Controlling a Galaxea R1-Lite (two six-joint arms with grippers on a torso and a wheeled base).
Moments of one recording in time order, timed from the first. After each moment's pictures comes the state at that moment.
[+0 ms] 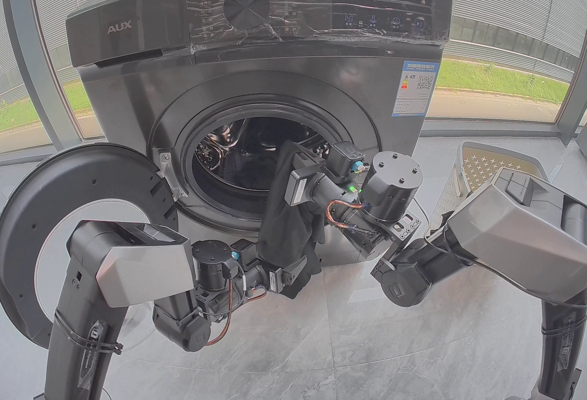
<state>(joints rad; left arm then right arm) -0.51 2.52 -0.80 -1.55 -0.11 -0.11 0.72 2.29 -1.21 -1.35 -0.12 0.06</state>
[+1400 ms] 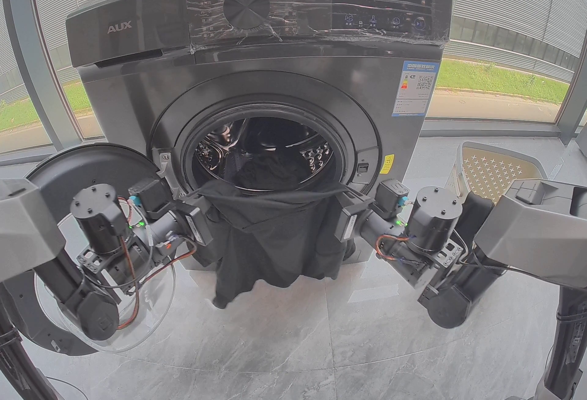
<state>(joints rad) -0.37 1.94 -0.46 -1.55 -0.17 -0.19 0.63 2.23 -0.83 -1.50 -0.10 0.13</state>
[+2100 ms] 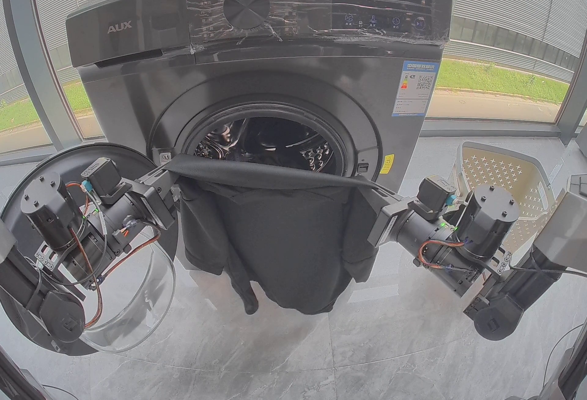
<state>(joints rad) -0.30 1.74 -0.39 -1.55 -0.20 -0.22 0.64 1.99 -0.58 -1.54 -0.07 0.20</state>
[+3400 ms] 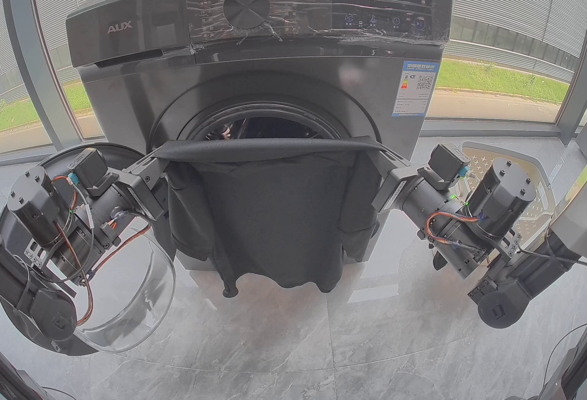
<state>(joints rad) -0.28 1.69 -0.39 -1.55 -0.20 -0.22 0.65 1.93 -0.67 -1.54 -0.11 0.19</state>
